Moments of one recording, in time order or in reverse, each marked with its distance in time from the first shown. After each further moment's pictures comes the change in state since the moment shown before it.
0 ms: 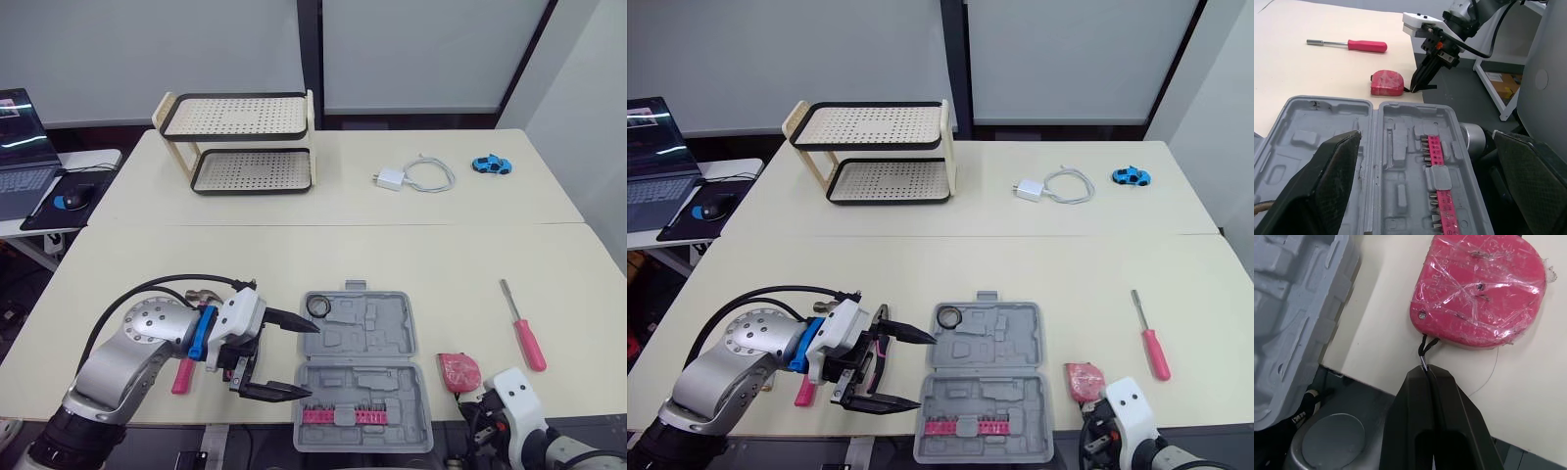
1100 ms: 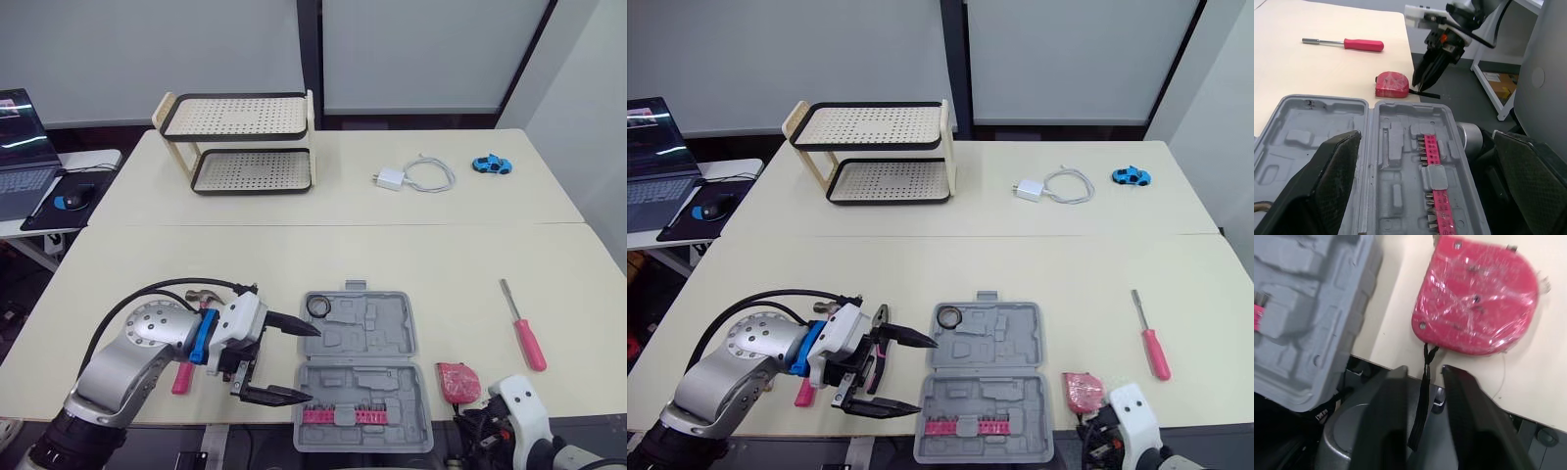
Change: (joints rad) left arm 0.019 0.003 -0.011 -0.002 0.001 -0.014 0.001; right arm 0.066 -0.011 -0.123 -0.129 0.148 0.101 0.023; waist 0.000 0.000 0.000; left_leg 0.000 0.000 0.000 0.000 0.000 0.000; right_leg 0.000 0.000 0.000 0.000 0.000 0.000
